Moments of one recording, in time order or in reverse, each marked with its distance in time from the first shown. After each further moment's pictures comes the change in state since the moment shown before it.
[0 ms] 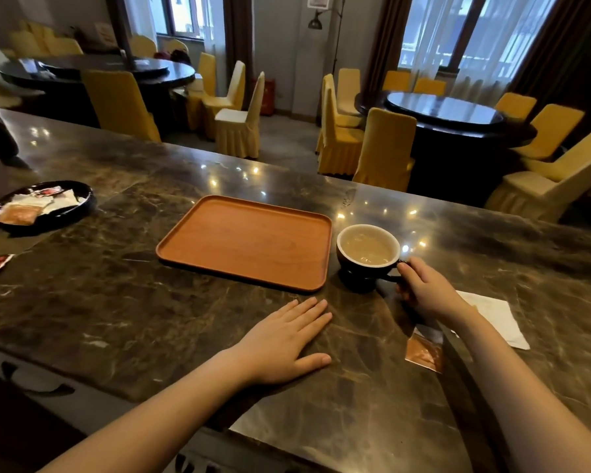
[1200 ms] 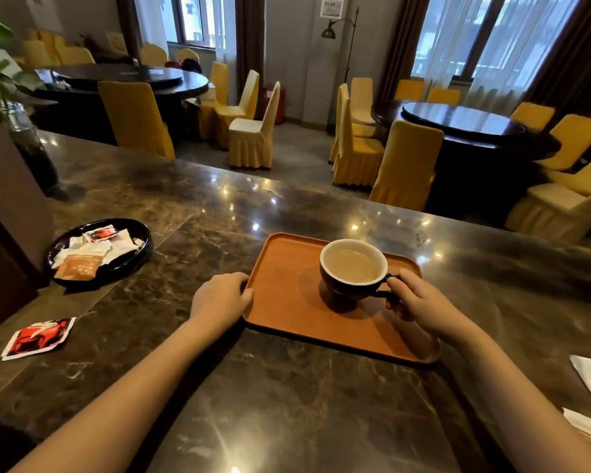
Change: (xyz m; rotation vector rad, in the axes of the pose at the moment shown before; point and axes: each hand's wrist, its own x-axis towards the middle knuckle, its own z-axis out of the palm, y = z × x) left_hand -0.050 -0.250 -0.063 -0.113 0.386 -0.728; right_hand 0.083 -0.123 0.121 0.089 -0.134 -0.021
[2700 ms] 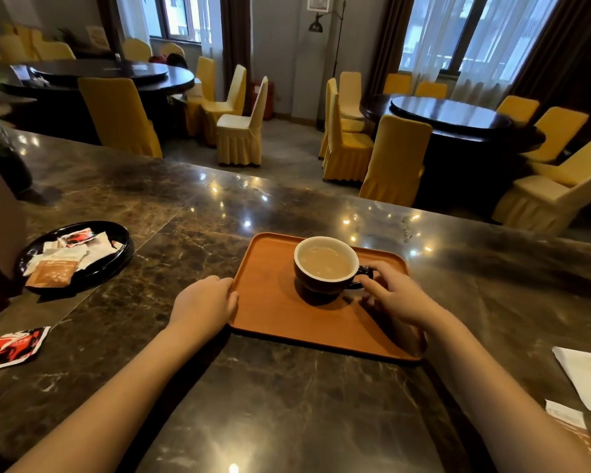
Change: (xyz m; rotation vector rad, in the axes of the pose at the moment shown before) left_hand 0.000 -0.002 0.005 0.219 0.062 0.114; right_hand 0.021 0.005 0.002 -0.231 0.010 -0.052
